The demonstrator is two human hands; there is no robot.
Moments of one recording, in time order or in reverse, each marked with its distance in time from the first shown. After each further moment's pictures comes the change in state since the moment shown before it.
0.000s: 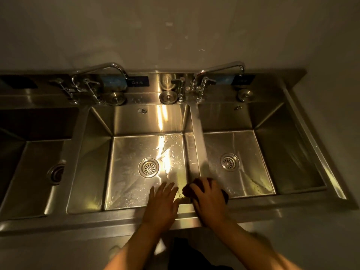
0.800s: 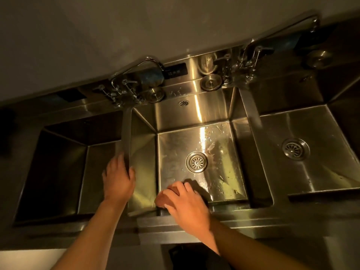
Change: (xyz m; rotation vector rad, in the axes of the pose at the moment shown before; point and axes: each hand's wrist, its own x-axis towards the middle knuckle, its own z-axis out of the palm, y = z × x) left_hand -0.004 -0.251 -0.145 0.101 0.381 -0.526; right_hand 0.066 -0.214 0.058 0.294 -0.127 -0.252
